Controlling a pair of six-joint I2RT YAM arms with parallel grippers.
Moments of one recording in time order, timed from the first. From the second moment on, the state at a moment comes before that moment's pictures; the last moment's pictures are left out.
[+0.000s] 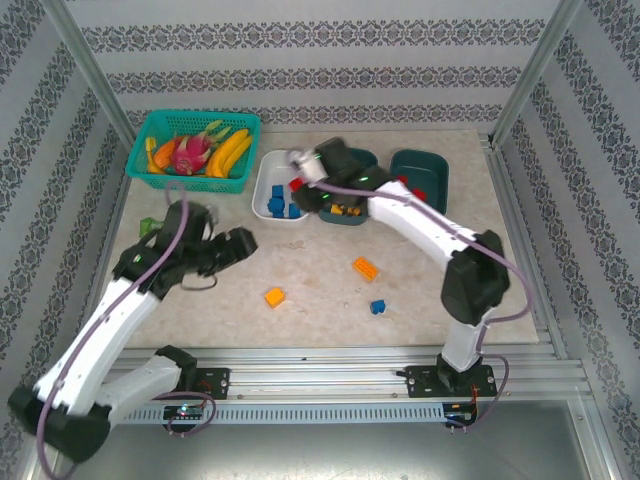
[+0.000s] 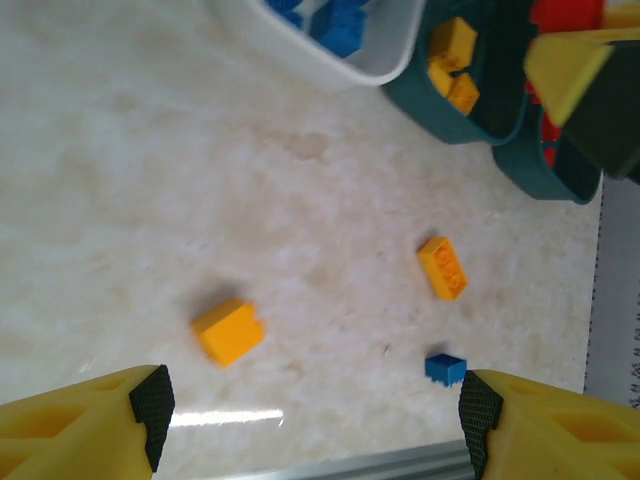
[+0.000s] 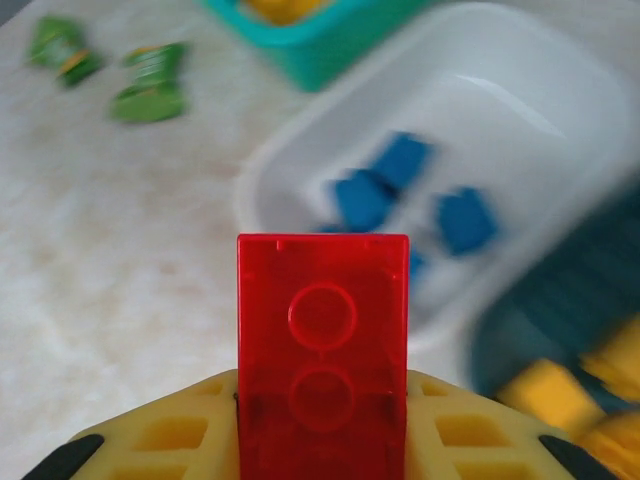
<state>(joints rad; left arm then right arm) -0.39 1.00 1.06 -0.89 0.18 -0.79 0.60 1.80 1.61 -0.60 -0.16 0.05</state>
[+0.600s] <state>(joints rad) -0.62 1.81 1.65 -0.58 0.29 -0.68 0.02 2.08 1.74 -0.73 -0.11 0.35</state>
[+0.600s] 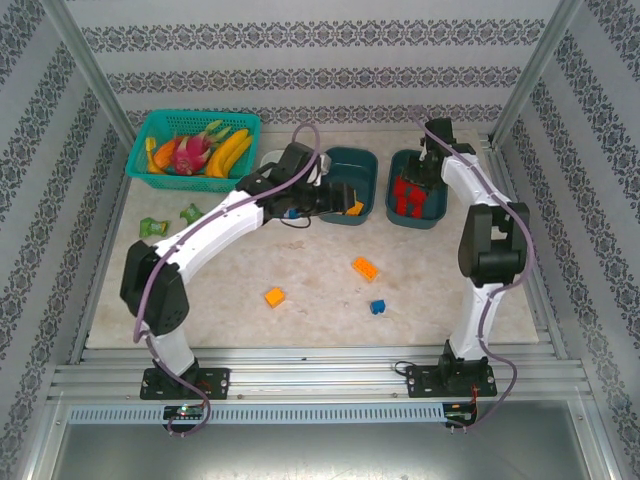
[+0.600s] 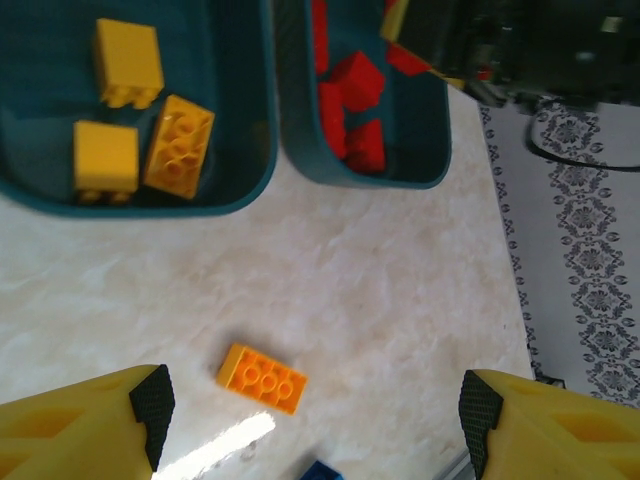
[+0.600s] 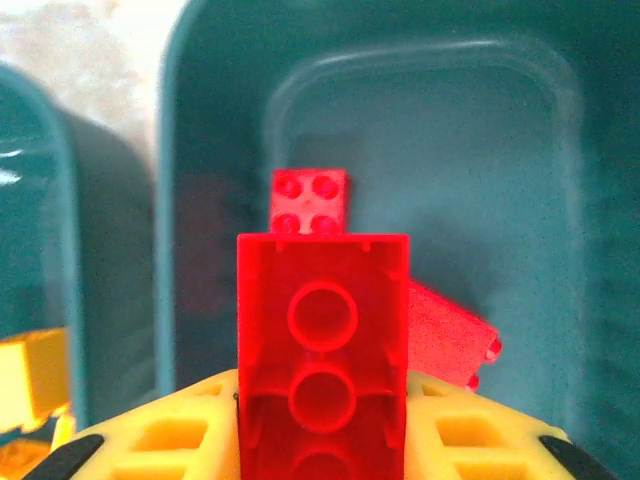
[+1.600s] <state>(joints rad) -0.64 1.93 1.78 -0.63 0.29 -0.59 -0.04 2.30 2.12 -0.93 -0.09 0.39</state>
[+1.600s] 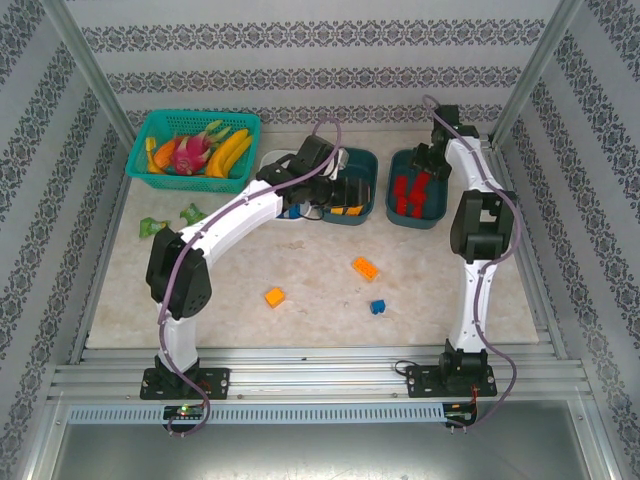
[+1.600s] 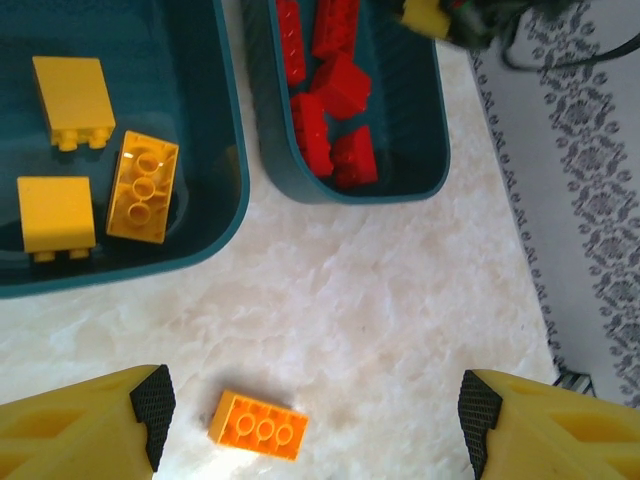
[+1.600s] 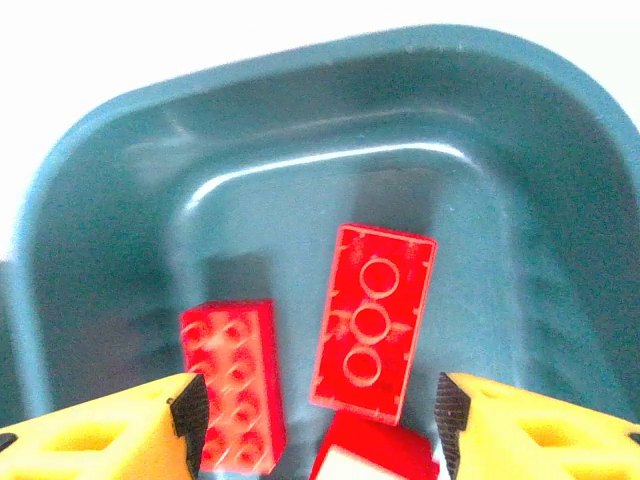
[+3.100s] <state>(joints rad) -1.11 2.09 1.56 -0.63 0.07 -0.13 0.21 0.49 1.05 -1.55 -0.16 1.19</state>
